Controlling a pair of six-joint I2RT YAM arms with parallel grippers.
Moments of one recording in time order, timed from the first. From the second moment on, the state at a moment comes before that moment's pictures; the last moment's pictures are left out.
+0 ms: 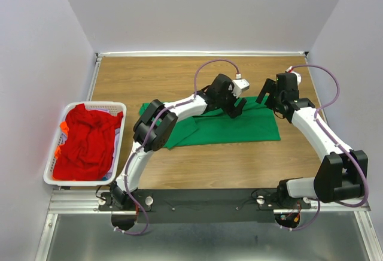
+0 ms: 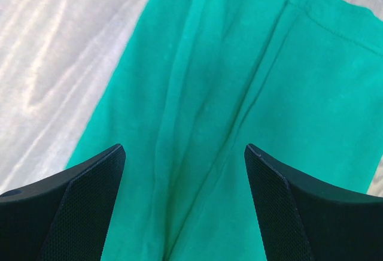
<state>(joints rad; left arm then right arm) -0.77 2.26 1.71 -0.05 0.31 0.06 0.14 1.34 0.98 -0.41 0.20 0.50</state>
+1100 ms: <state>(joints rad) -0.83 2.29 1.70 -0.12 0.47 0.13 0.14 1.34 0.98 -0.41 0.21 0.50</state>
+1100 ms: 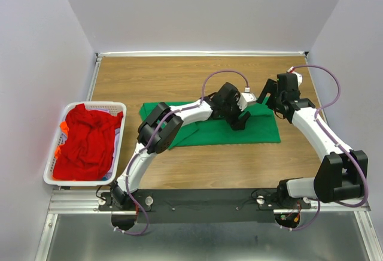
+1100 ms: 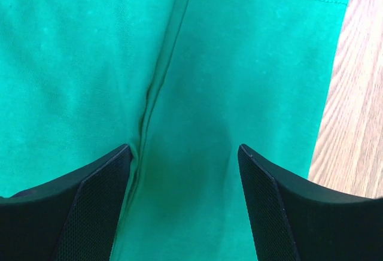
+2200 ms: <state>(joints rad) -0.28 1.78 1.05 -0.19 -0.02 -0.48 0.12 1.76 1.07 -0.37 0.06 0.49</state>
